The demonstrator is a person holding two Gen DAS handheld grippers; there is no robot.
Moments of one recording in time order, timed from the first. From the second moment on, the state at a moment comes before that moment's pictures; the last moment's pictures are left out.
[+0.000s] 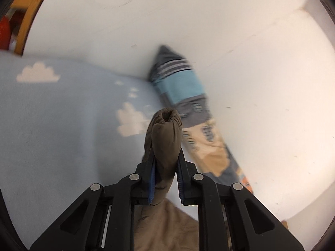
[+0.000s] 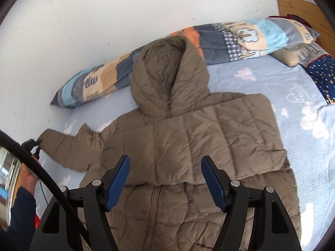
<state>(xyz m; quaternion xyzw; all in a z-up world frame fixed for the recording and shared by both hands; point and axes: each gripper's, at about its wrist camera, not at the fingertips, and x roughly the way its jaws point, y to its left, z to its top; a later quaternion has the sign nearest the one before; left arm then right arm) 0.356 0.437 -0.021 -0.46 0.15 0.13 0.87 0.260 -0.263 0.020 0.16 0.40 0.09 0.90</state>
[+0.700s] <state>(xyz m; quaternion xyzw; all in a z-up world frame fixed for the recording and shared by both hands) 0.365 0.043 0.129 -0.26 0.18 -0.23 0.92 0.230 -0.360 0.064 0.26 0.31 0.00 0.91</state>
